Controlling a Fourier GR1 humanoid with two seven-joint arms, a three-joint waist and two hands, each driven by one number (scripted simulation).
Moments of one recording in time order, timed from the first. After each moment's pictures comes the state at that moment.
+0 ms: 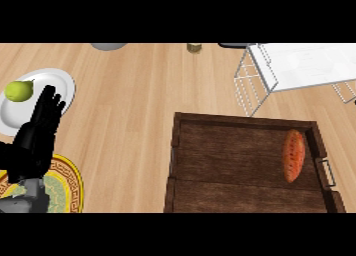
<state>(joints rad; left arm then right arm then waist) -0.08 0.20 0.04 -1.67 0.04 0.16 0.15 -0.37 -0.54 -0.34 -1.90 0.35 0.38 0.58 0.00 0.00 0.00</state>
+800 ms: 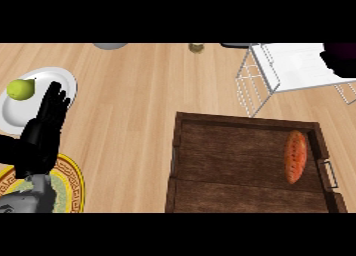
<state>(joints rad) -0.11 0.17 0.04 -1.67 0.00 0.16 0.17 -0.64 -0.49 -0.30 -1.27 0.52 0.06 0.22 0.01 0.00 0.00</state>
